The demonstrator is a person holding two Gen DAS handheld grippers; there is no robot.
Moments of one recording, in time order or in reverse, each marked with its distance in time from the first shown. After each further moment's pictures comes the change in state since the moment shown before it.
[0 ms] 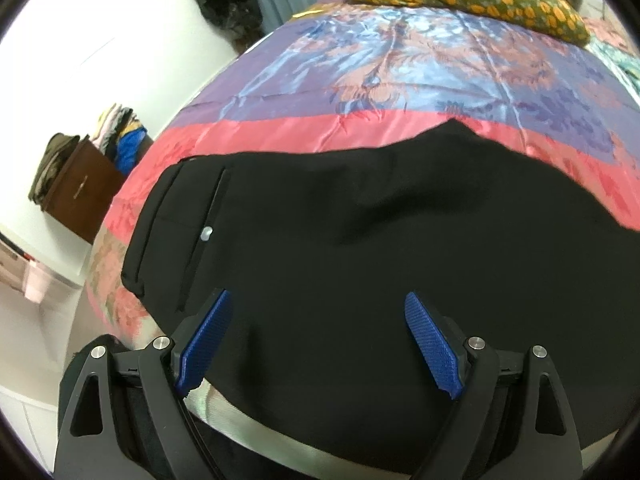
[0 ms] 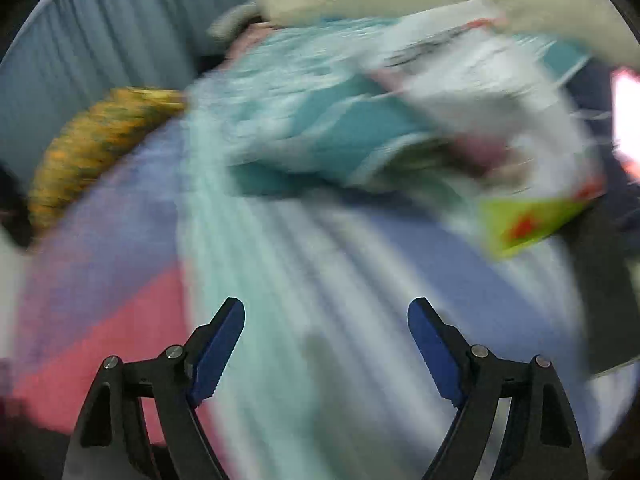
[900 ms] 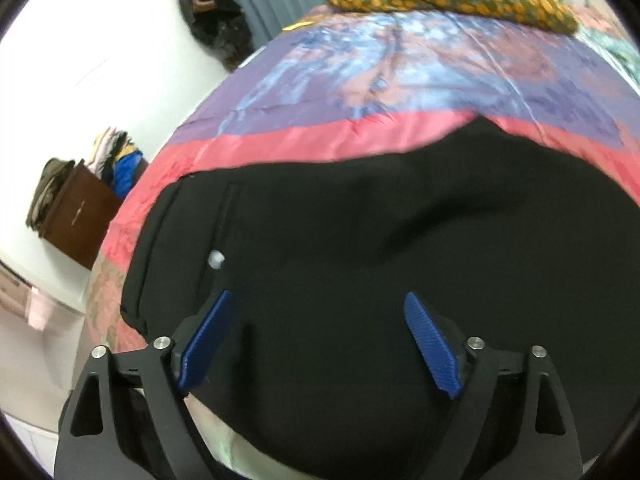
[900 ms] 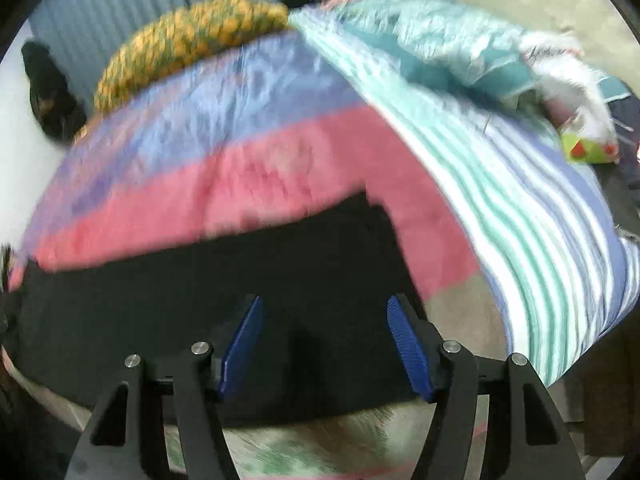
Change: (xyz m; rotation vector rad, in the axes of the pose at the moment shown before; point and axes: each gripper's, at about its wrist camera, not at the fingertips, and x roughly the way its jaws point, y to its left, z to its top) left arm 0.022 0.013 -0.009 0.096 -0.050 0.009; right arm -0.074 0.146 -0.179 -0.276 0.202 -0.054
